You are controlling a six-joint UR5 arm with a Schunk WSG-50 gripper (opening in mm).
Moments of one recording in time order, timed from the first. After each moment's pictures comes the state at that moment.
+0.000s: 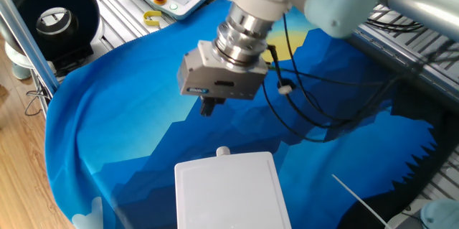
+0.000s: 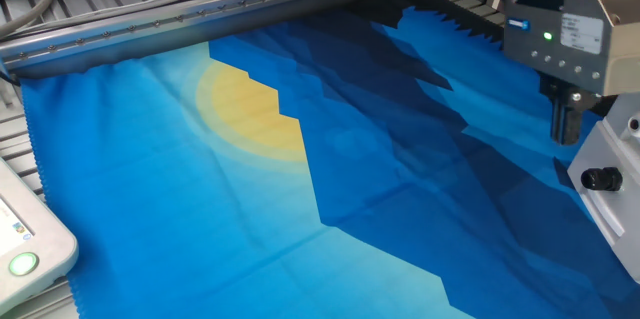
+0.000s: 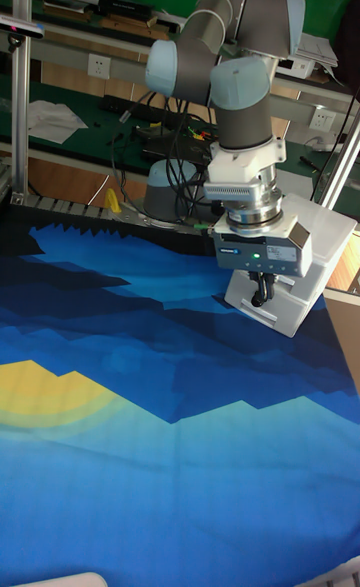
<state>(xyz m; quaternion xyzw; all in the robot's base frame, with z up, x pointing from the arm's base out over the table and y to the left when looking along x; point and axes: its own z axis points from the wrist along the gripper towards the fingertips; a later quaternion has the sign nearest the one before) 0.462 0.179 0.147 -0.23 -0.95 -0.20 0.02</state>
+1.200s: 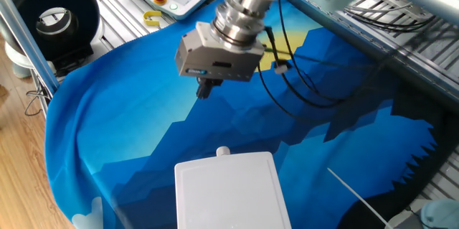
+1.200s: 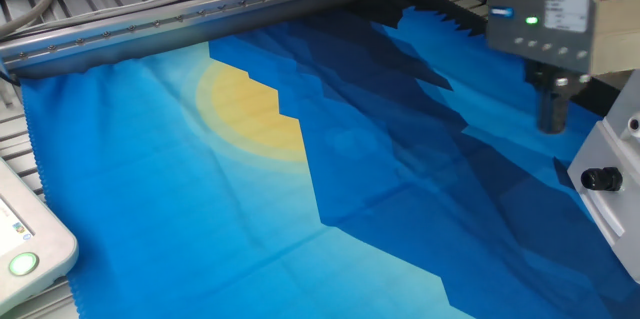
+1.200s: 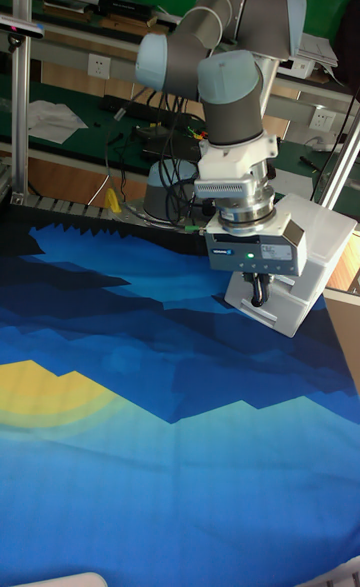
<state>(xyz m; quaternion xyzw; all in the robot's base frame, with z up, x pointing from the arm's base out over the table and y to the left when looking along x) 0.487 0.160 0.156 -0.21 -0.96 -0.20 0.01</state>
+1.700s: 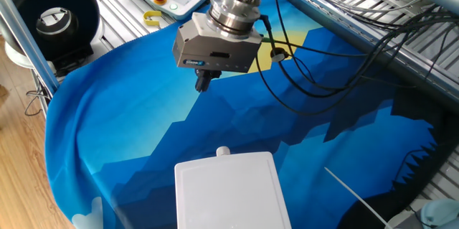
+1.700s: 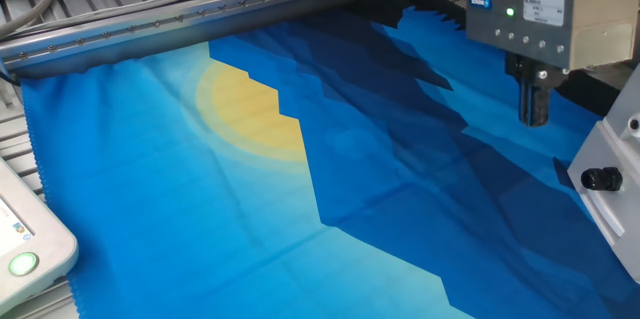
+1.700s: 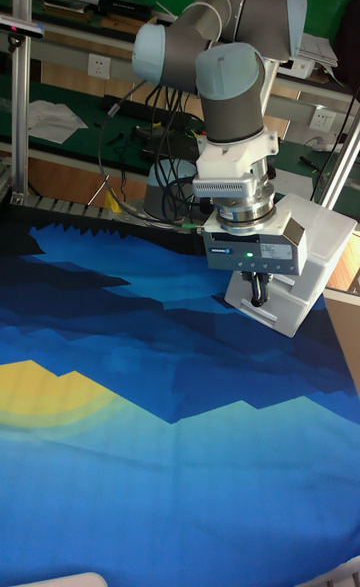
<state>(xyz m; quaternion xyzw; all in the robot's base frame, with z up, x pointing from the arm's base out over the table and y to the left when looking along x) 0.487 0.156 0.165 -0.20 -0.96 -0.21 0.02</state>
